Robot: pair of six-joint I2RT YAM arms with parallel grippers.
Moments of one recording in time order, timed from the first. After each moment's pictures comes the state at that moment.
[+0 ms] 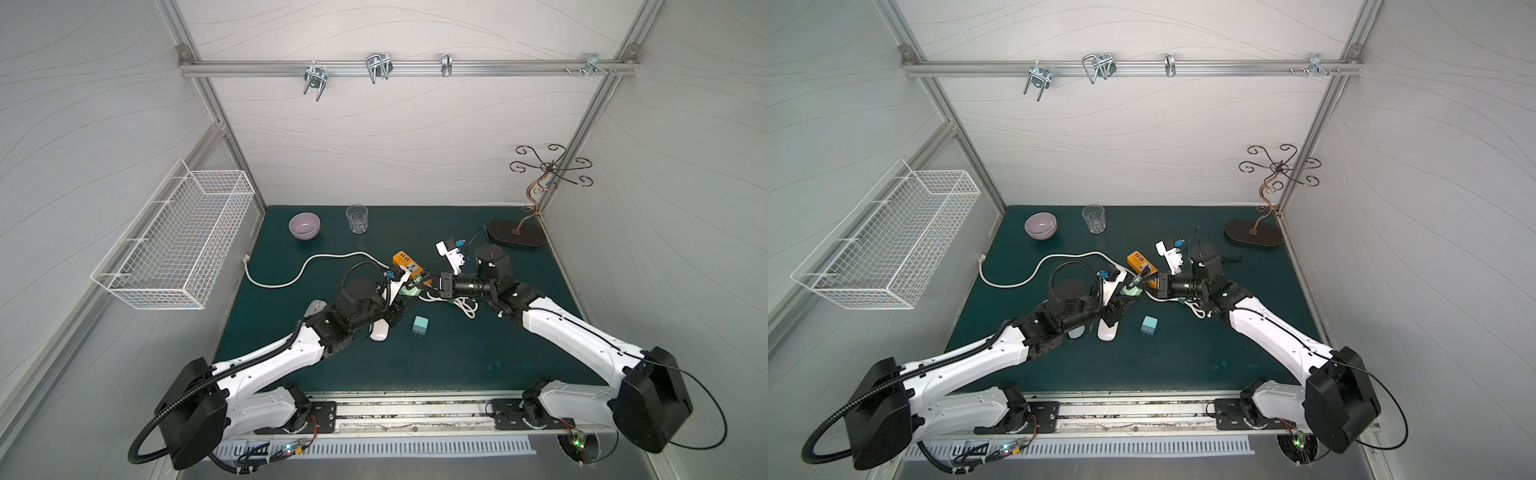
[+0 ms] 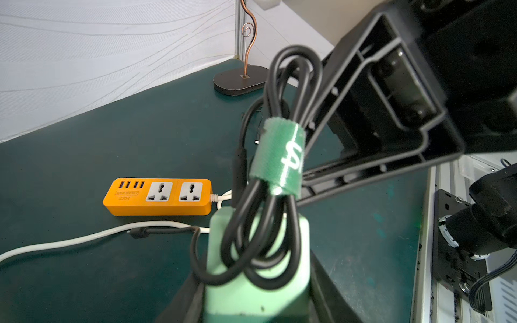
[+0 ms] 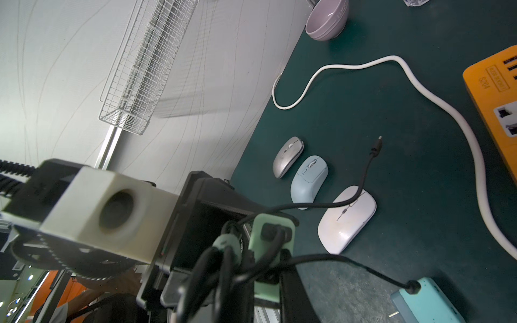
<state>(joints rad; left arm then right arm) -0.79 1.14 0.64 0.15 0.13 -0.06 0.64 1.22 0.84 -0.01 -0.72 0.64</state>
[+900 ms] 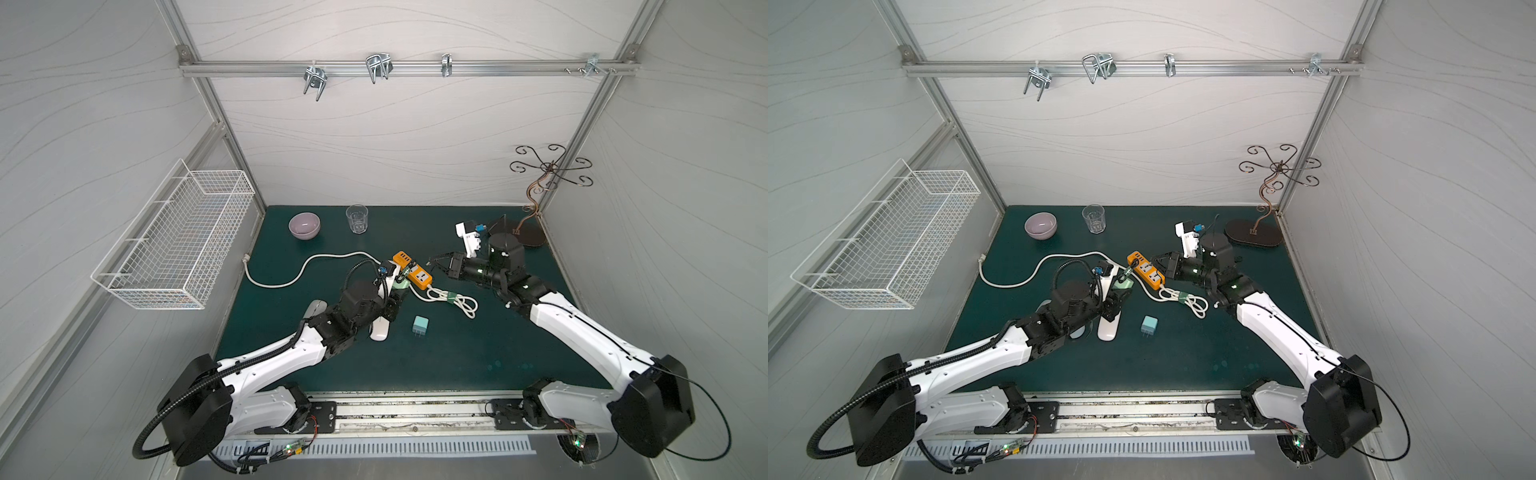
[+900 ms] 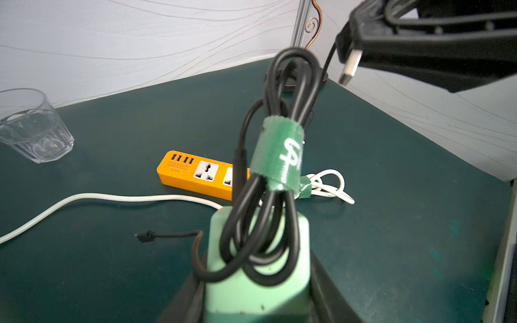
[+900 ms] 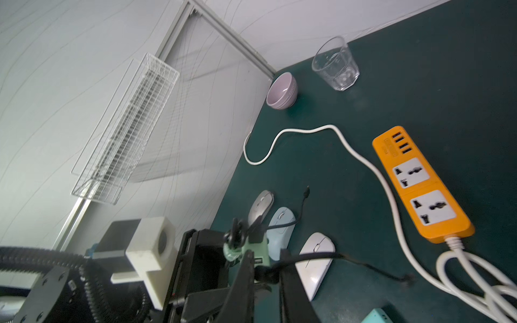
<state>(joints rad) -0.80 1.15 0.62 0.16 -0.10 -0.17 0.50 1.21 0.93 -0.06 -0.51 0.67</state>
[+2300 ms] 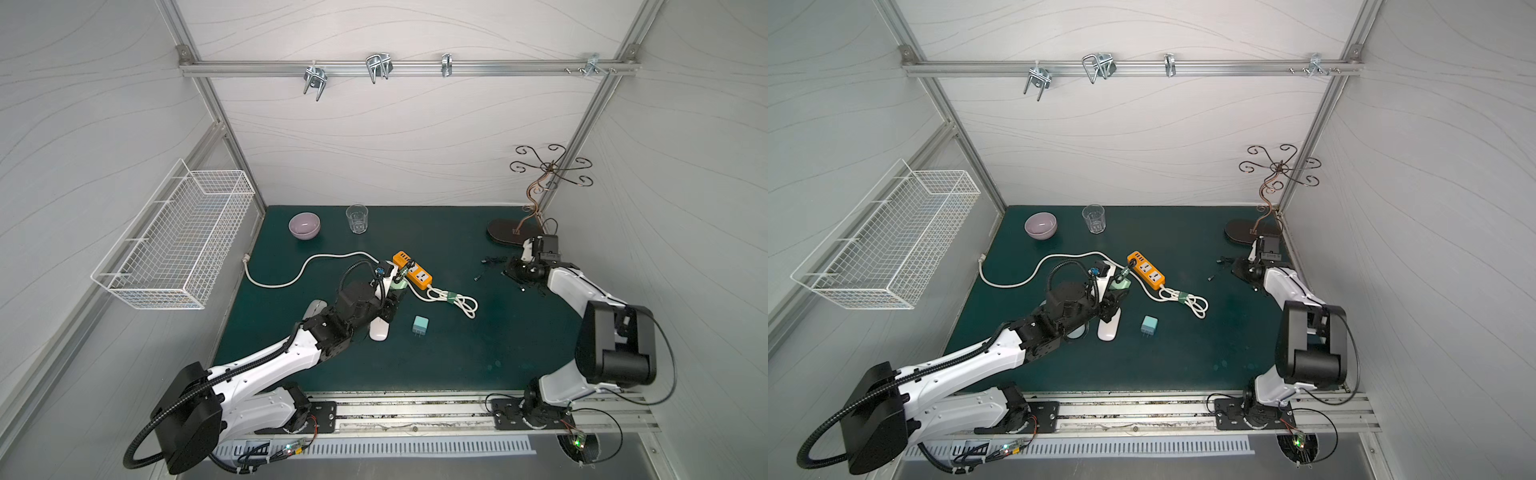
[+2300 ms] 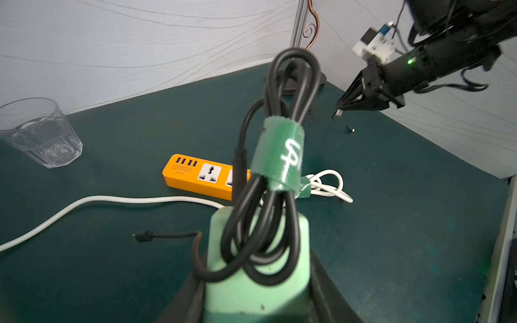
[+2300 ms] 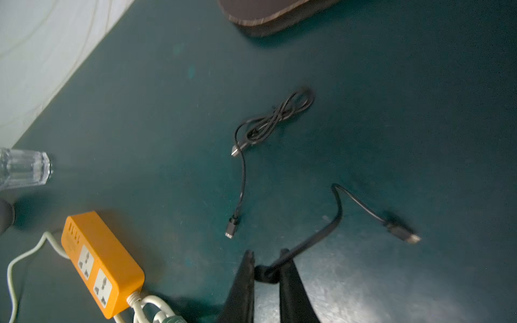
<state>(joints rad) -0.80 1.10 0.62 0.12 -0.10 -0.15 -0.04 1.60 0.95 -0.32 -0.27 0.42</state>
